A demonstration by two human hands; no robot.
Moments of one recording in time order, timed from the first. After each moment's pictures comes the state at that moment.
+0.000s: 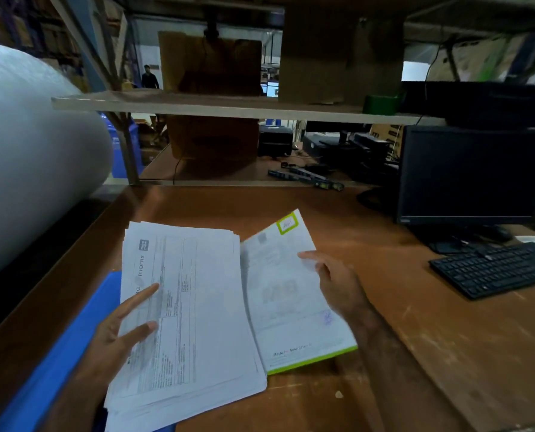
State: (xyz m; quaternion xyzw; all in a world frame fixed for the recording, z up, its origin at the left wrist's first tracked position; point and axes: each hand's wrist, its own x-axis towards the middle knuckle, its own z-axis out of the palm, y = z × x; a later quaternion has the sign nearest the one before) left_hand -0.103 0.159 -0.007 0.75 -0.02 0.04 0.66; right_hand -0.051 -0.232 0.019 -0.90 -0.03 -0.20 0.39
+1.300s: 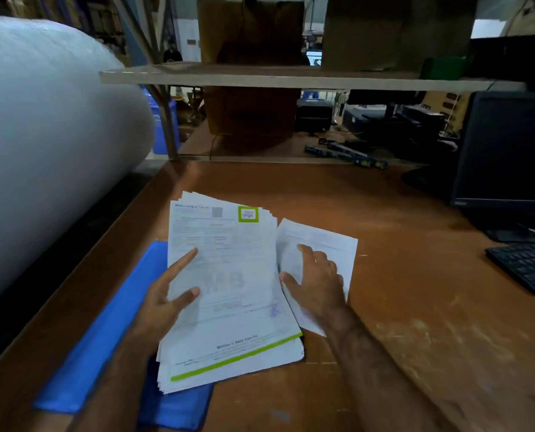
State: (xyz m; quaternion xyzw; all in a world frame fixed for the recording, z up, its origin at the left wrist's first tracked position) left_hand -0.100 0.161 -0.010 0.74 -0.04 0.05 0.67; right_hand -0.056 -0.123 -0.009 -0.97 0.02 -0.05 0.24
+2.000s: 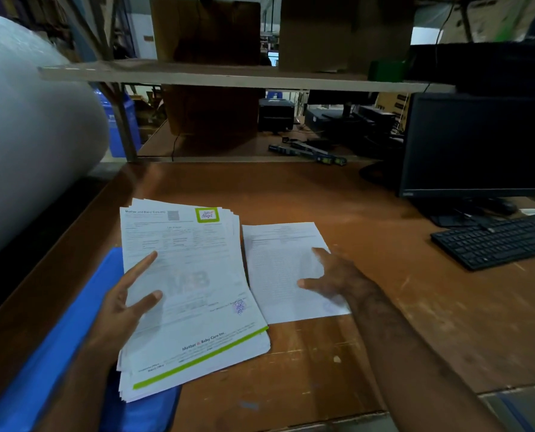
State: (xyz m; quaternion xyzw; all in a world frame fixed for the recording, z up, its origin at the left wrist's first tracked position) left_hand -0.100 0.157 -0.016 0.76 -0.03 0.07 0.65; right_hand -0.060 -0.240 -0.009 -0.96 0.10 0.07 0.25
